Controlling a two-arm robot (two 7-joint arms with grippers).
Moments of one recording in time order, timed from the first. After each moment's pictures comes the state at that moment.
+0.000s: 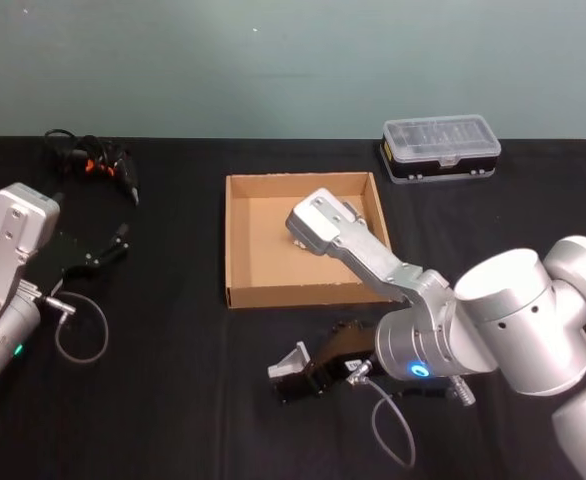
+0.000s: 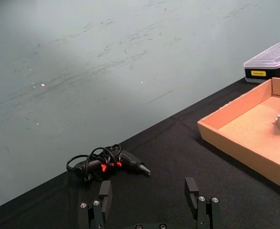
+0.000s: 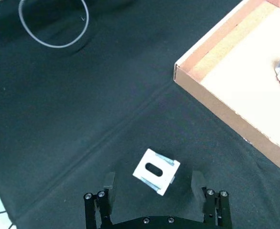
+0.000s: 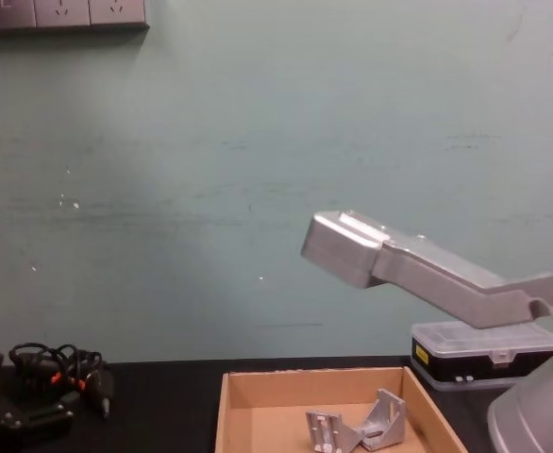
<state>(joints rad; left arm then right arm) -0.20 0.60 0.45 -1.41 -0.25 -0.12 0.03 0.31 0.31 -0.53 -1.79 0.03 1.11 0.56</state>
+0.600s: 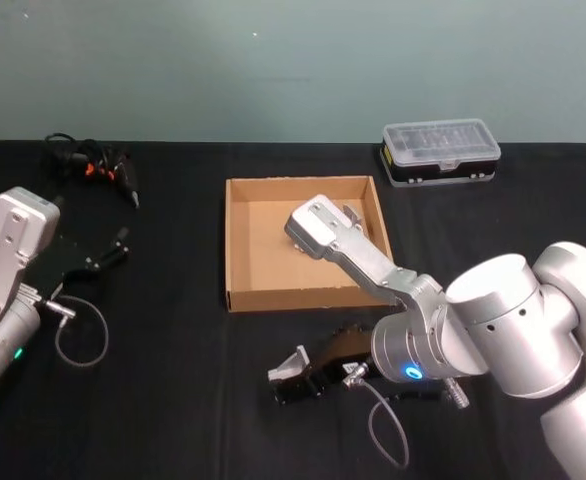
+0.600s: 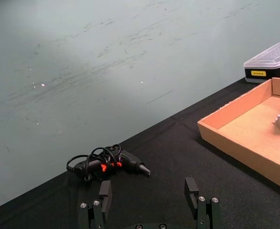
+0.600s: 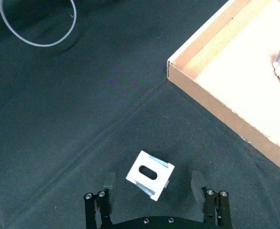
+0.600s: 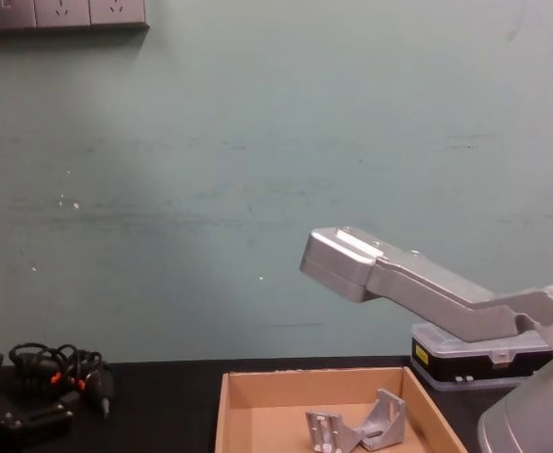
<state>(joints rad) -0.20 0.60 0.45 -1.41 -0.25 -0.12 0.03 0.31 0.28 -0.52 -1.75 0.01 1.11 0.55</state>
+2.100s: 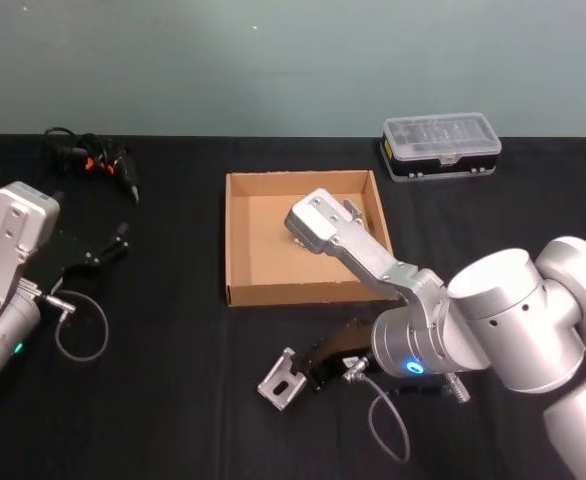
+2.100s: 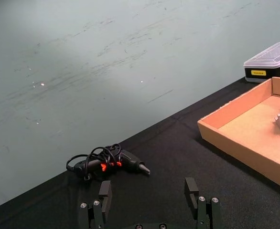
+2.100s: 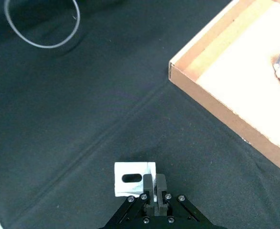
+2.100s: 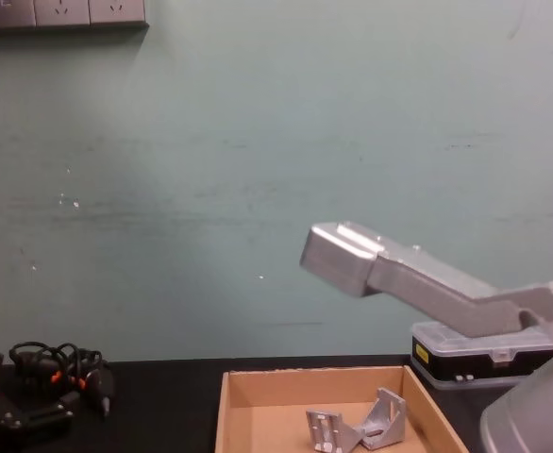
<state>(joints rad) -0.20 0.60 0.45 -1.41 -0.25 -0.12 0.03 0.31 0.29 -0.52 -1.77 0.01 1.11 0.55</state>
